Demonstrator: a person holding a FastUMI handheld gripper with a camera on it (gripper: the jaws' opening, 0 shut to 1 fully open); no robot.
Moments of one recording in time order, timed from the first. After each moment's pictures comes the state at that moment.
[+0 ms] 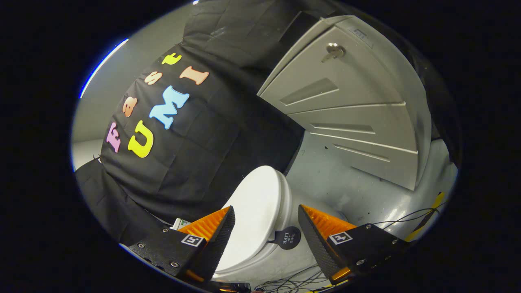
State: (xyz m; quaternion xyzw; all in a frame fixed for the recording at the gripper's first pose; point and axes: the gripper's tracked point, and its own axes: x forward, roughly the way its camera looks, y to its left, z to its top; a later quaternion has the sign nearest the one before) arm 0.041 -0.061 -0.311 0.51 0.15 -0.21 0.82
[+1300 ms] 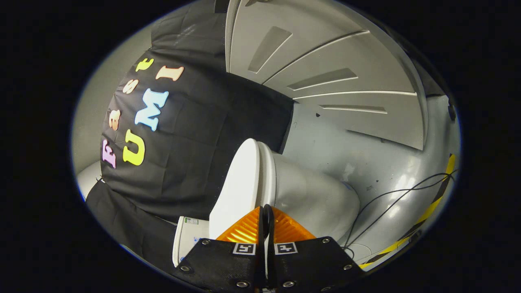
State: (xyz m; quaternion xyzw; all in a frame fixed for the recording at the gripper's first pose) arm 0.048 -0.031 -0.356 0.58 0.19 -0.19 0.77
